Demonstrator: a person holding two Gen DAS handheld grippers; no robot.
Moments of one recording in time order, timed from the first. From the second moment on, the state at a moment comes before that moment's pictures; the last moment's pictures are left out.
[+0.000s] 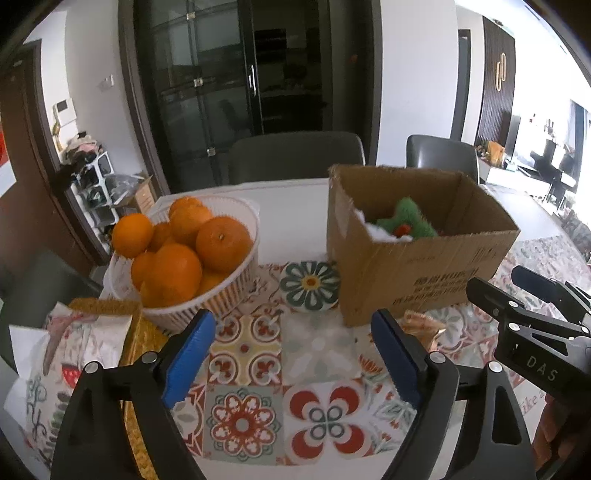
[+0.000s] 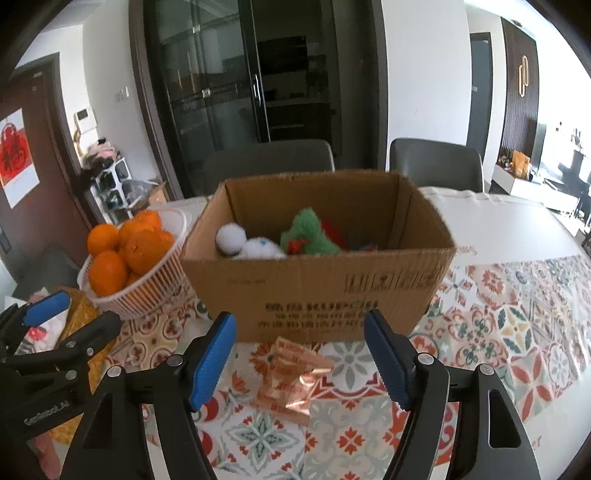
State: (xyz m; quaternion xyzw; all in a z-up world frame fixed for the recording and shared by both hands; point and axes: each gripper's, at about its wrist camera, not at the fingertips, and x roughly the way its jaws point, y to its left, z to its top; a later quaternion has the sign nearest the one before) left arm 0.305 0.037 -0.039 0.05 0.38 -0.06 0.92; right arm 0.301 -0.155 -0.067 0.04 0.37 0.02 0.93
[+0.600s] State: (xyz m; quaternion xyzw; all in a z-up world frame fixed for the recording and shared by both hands) left arm 0.303 0.053 -0.100 0.05 0.43 -0.03 0.90; right arm 0.310 -0.144 -0.137 0.05 0.43 0.02 0.90
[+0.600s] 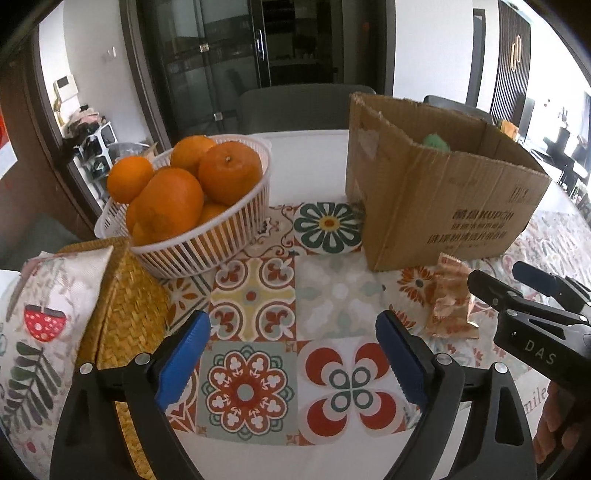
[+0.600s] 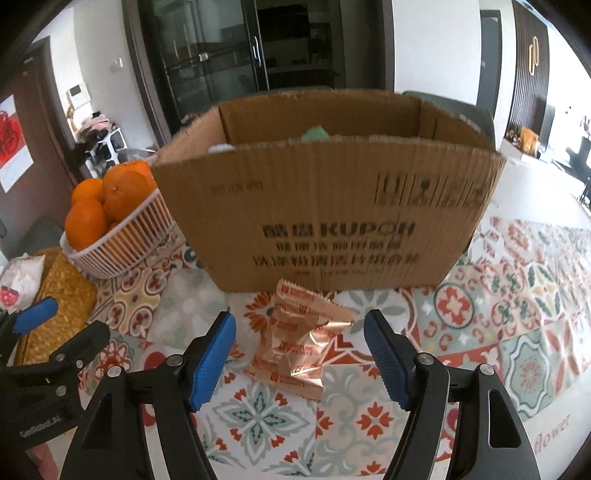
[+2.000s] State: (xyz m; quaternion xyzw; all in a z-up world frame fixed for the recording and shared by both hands) left arm 0.322 0.054 -0.145 0.04 0.48 -0.02 0.88; right arm 0.325 -0.137 -0.178 0.06 0.46 0.03 0.89
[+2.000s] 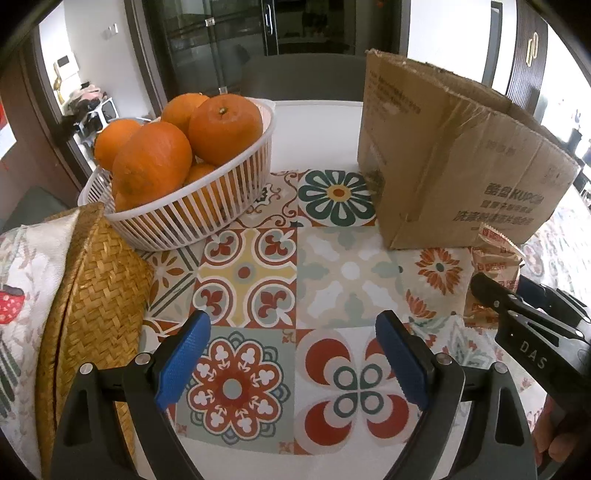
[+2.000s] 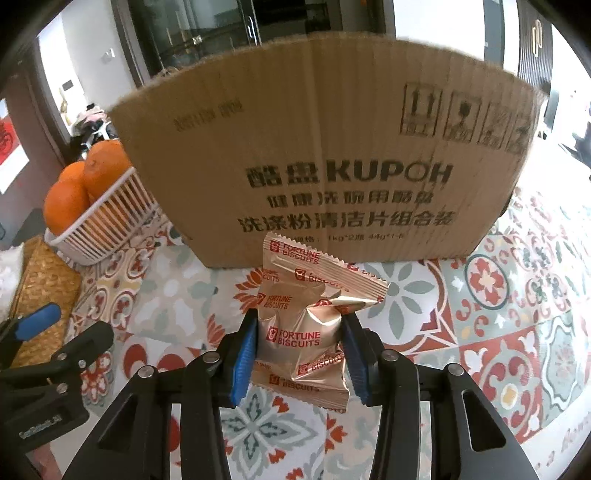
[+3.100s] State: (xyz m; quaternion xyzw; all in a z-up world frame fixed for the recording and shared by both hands) left arm 0.266 0.024 -0.053 0.05 0.39 -0.05 0.92; right arm 0.257 -0.177 -0.059 0.07 0.35 0.03 0.93
